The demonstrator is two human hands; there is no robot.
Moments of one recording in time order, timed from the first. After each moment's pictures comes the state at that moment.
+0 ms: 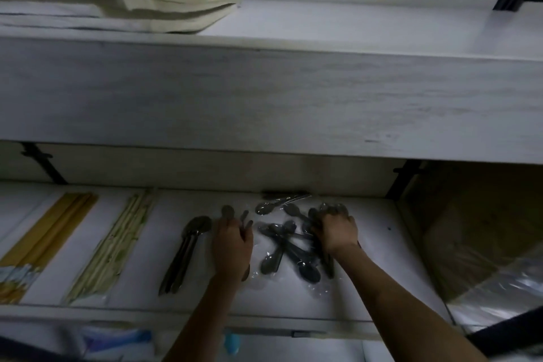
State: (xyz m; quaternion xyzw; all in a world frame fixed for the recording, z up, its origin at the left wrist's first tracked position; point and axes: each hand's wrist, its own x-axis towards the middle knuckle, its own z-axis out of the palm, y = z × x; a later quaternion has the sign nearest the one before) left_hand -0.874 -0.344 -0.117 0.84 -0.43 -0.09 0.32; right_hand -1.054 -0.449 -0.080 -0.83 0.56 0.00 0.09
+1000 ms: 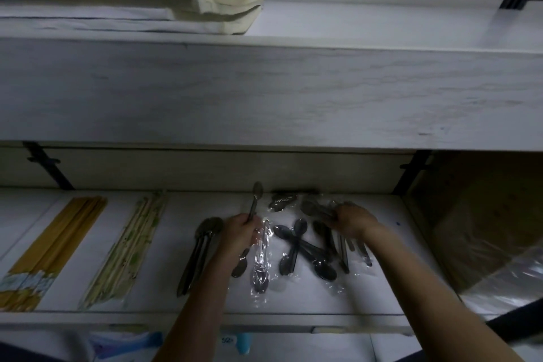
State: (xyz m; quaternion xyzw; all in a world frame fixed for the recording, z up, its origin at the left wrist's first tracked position) left_hand -0.846 -0.346 -0.083 0.69 -0.26 -0.45 0.50; right_hand -1.050 -0.447 -0.032 -0.80 0.55 0.13 0.17
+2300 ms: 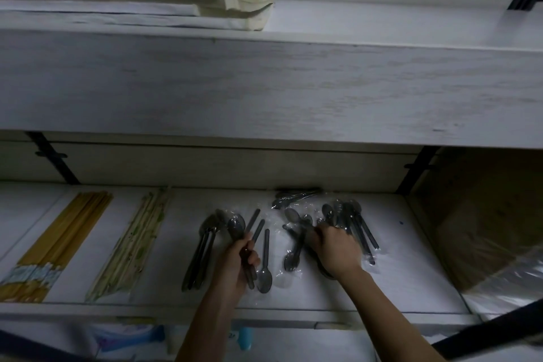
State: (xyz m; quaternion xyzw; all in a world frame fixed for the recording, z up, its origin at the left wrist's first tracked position) left_hand -0.866 -0.293 -0.078 0.48 0.00 -0.57 0.66; right_hand -1.028 -0.376 -0.065 -0.79 0.59 -0.06 0.15
